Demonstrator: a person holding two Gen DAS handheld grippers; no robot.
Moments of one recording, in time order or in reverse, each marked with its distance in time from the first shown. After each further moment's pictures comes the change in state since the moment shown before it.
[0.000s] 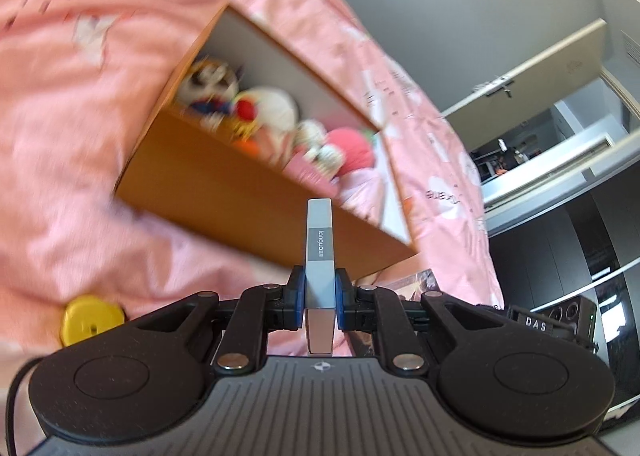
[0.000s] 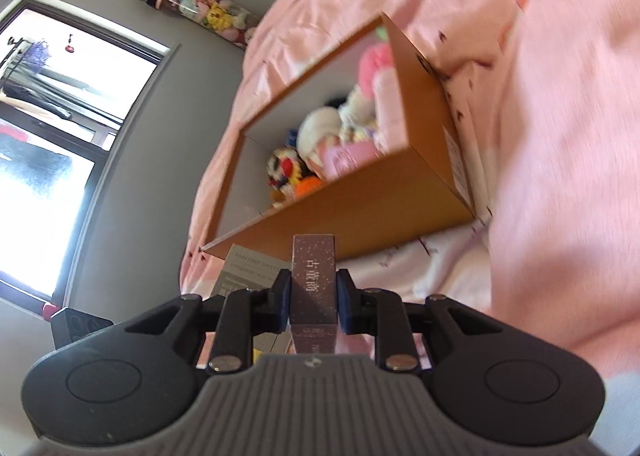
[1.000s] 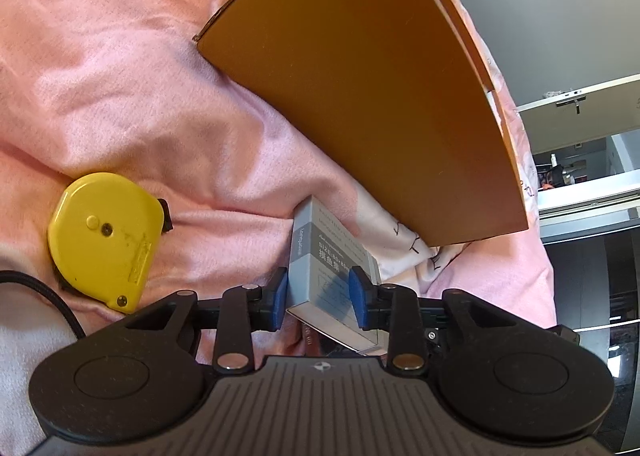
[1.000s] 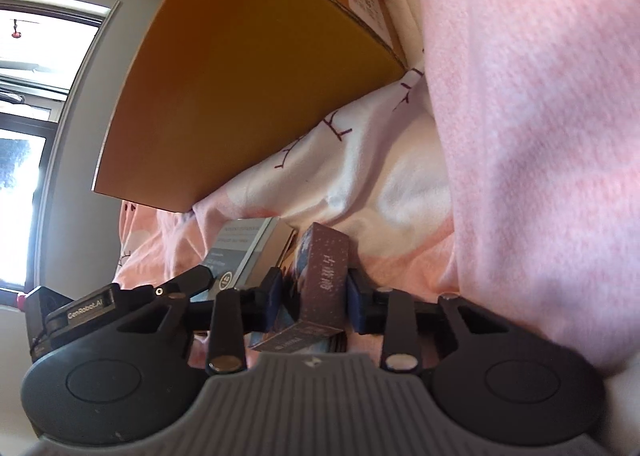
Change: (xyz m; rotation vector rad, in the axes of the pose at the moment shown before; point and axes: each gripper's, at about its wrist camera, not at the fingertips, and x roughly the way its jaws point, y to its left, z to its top) left arm 0.057 0.066 -0.058 -0.261 0.126 0.101; right arm 0.088 -0.078 -0.061 0.157 0.206 -0.070
